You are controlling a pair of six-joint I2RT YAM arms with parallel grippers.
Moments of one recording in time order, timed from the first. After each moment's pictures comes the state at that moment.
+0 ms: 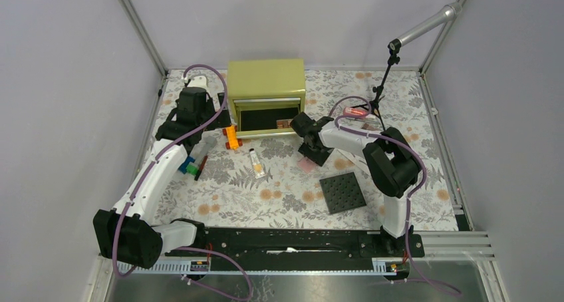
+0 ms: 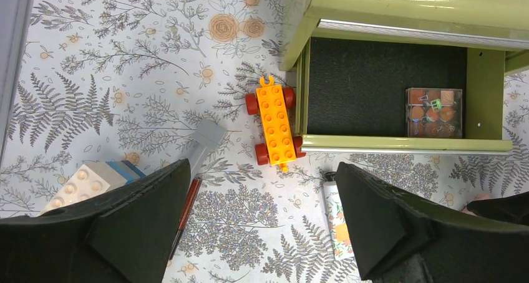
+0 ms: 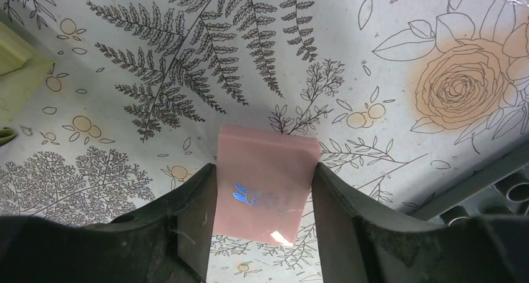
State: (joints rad) left arm -0.22 1.20 1.10 -0.53 -0.21 -0.27; right arm 0.71 1.94 1.31 -0.77 0.34 1.32
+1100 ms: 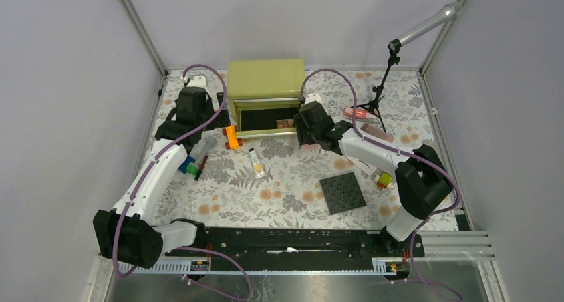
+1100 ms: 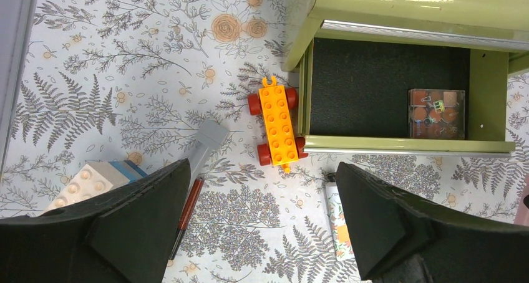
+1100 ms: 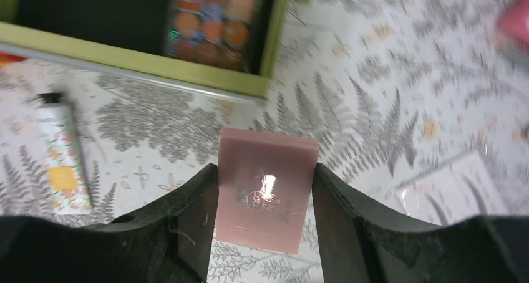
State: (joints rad) left arm -0.22 1.20 1.10 -0.53 -0.21 -0.27; right arm 0.71 1.67 1.14 -0.30 0.33 0.38
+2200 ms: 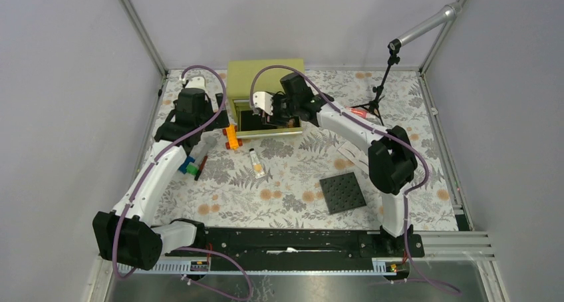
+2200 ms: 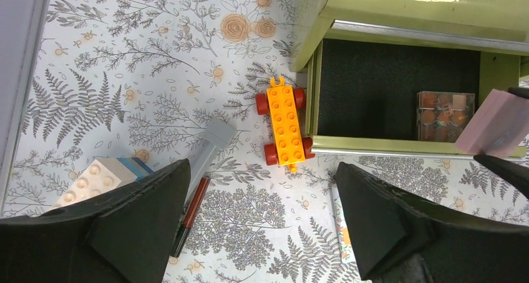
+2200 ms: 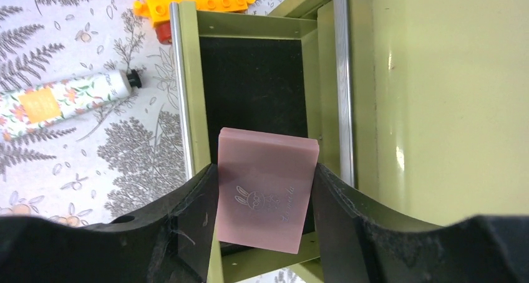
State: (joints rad) left arm -0.22 1.19 1.09 -0.53 -0.23 -0.27; right arm 0.69 1.97 1.64 -0.33 -0.38 -0.86
